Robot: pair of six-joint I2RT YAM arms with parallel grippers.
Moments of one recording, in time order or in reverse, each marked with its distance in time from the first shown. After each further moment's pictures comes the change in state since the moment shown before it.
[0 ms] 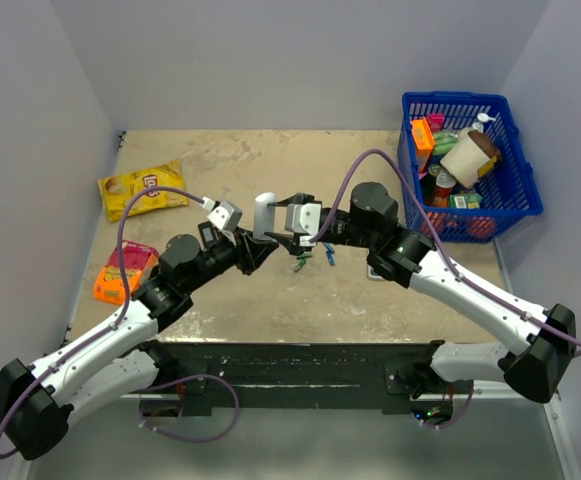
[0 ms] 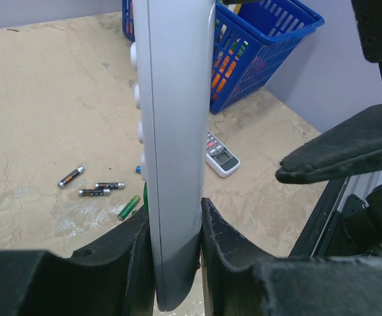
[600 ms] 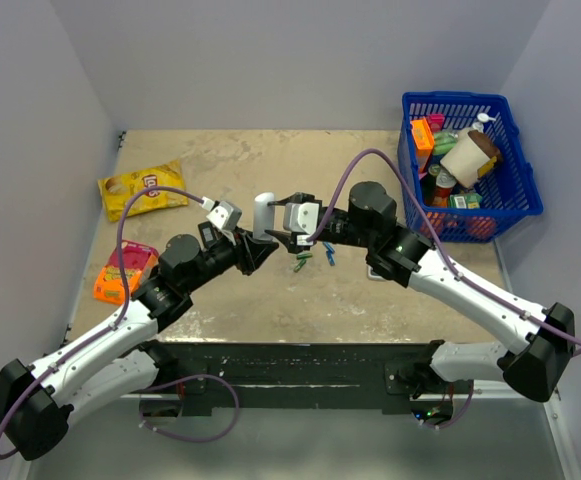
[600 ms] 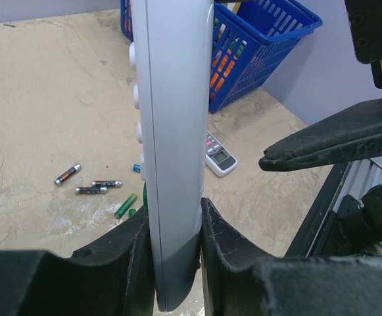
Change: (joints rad) left arm 0.000 -0.003 0.000 -0.005 0.004 -0.016; right arm 0.000 0.010 0.007 -0.011 0.034 -0.015
